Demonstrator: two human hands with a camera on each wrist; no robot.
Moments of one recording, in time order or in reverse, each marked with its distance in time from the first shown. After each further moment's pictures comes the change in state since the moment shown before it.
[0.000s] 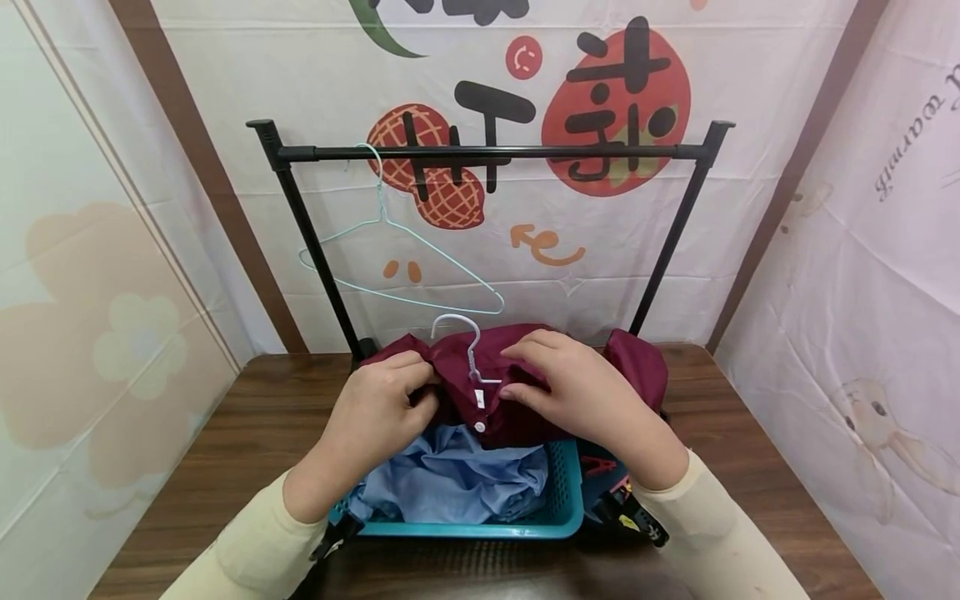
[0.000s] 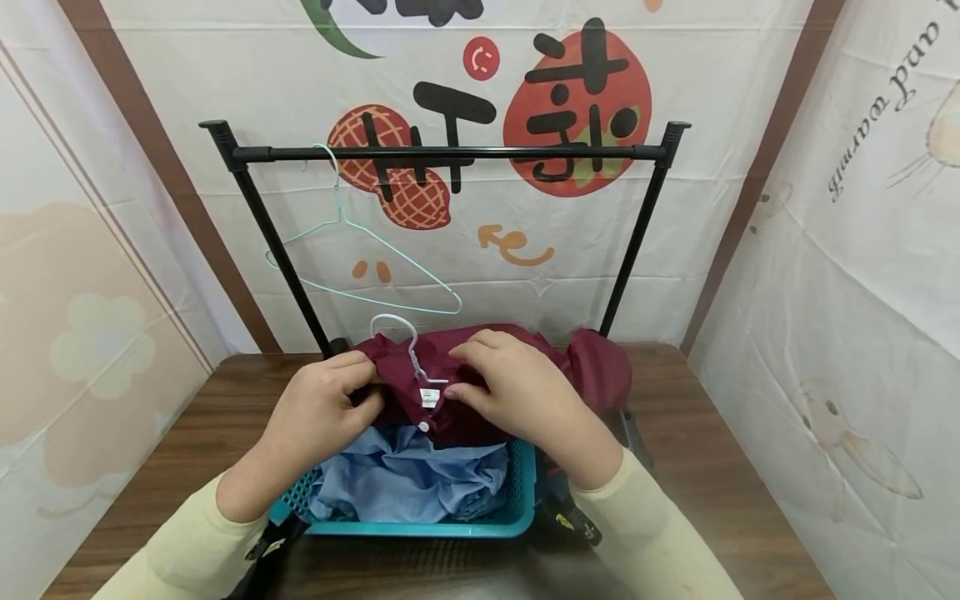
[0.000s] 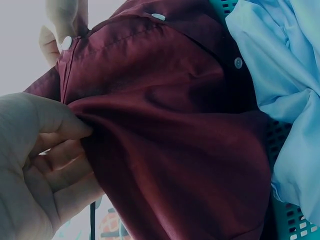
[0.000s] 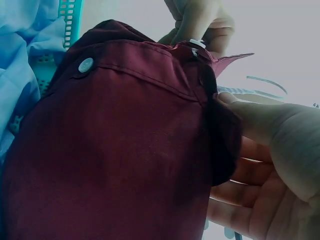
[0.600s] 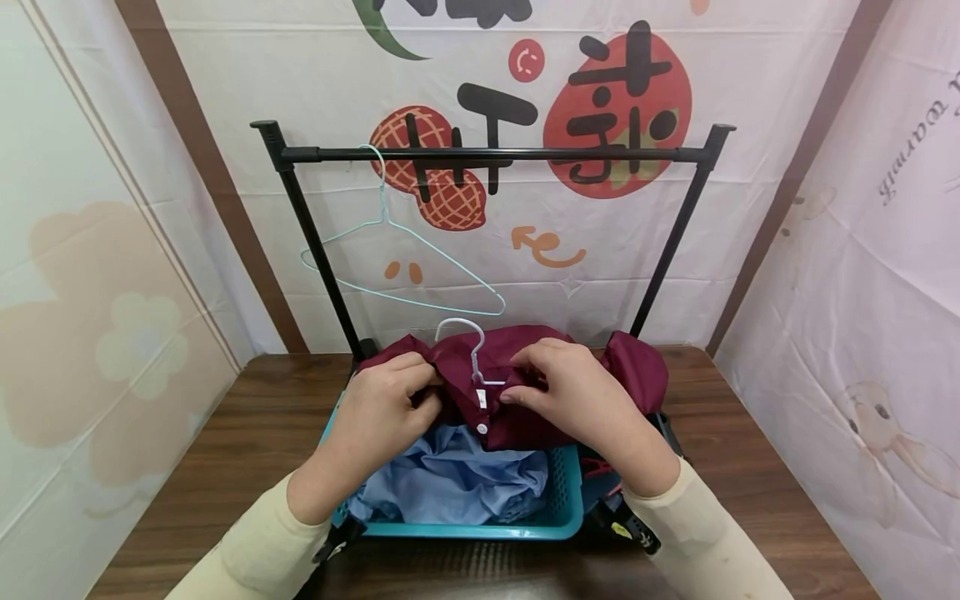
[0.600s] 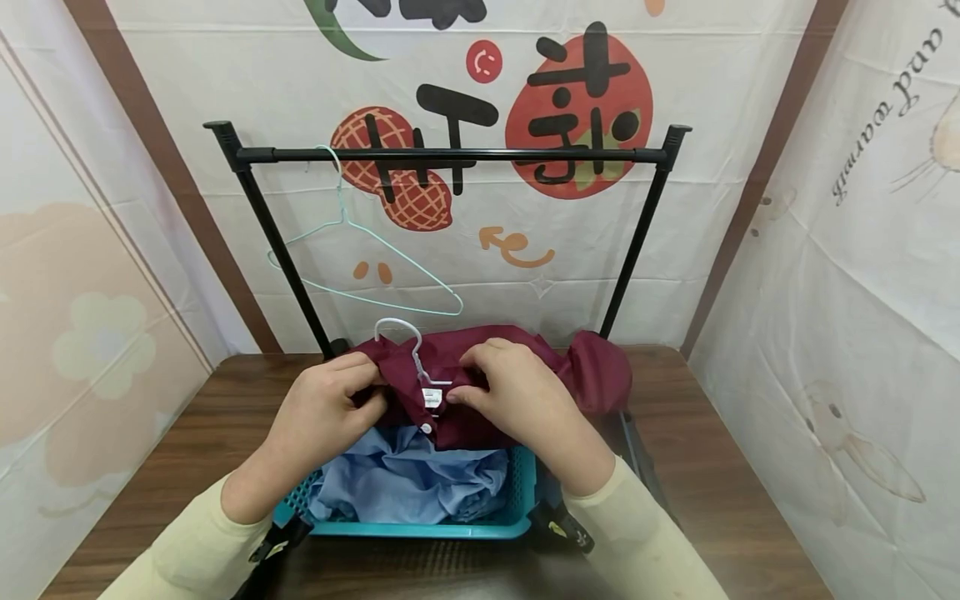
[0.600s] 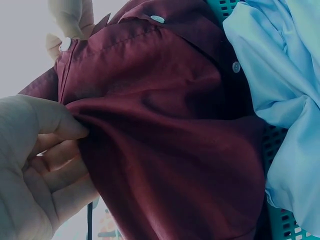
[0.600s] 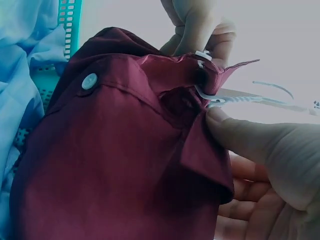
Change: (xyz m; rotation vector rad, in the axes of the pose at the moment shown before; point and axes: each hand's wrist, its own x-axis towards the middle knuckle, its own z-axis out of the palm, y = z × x) left_hand -0.002 0.001 0.006 -0.031 0.044 0.001; right_hand -0.002 -0.005 0.009 0.068 -0.016 0.204
